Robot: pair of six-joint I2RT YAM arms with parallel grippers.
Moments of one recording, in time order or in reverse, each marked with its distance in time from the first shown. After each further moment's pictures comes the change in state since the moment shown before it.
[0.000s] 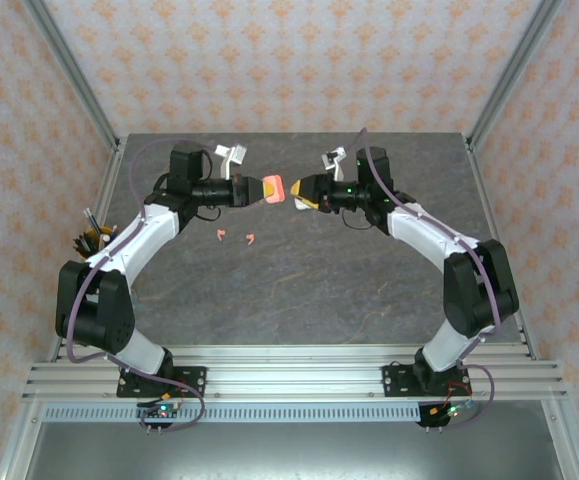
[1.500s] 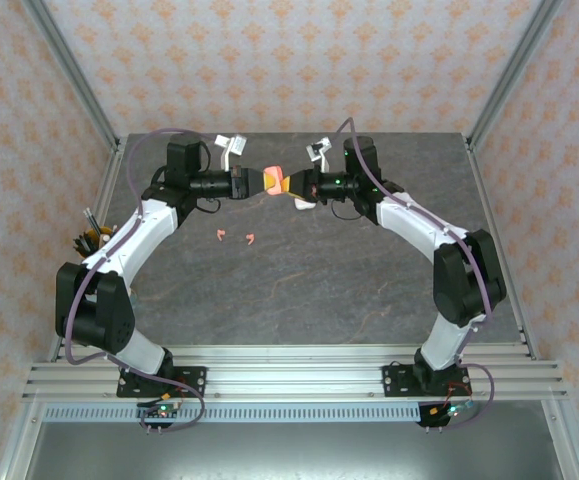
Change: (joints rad) left arm -0.005 0.000 0.062 -0.006 0.037 -0.010; right arm 0.041 0.089 0.137 -0.027 -0.050 -0.028
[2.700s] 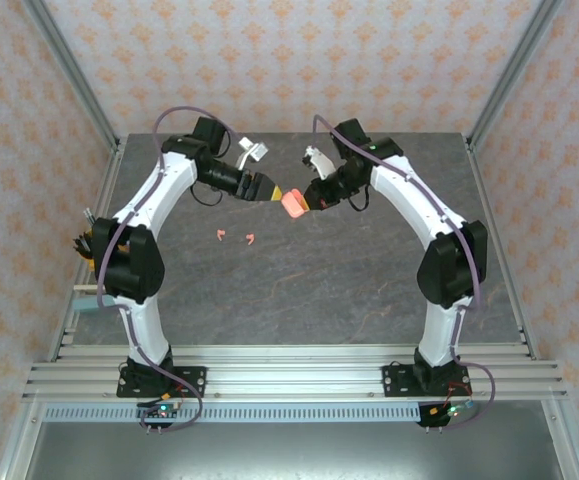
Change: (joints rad) left arm 0.003 0.401 0.577 -0.986 0.066 0.700; right arm 0.008 0.161 0.527 -1.138 0.385 -0.933
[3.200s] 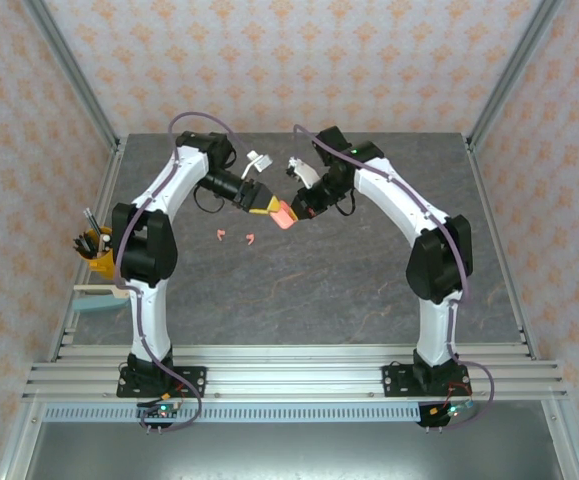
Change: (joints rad) left arm -0.001 0.163 0.126 -0.399 0.153 0.340; right arm 0.062 0.075 0.040 -0.029 -0.019 -0.057
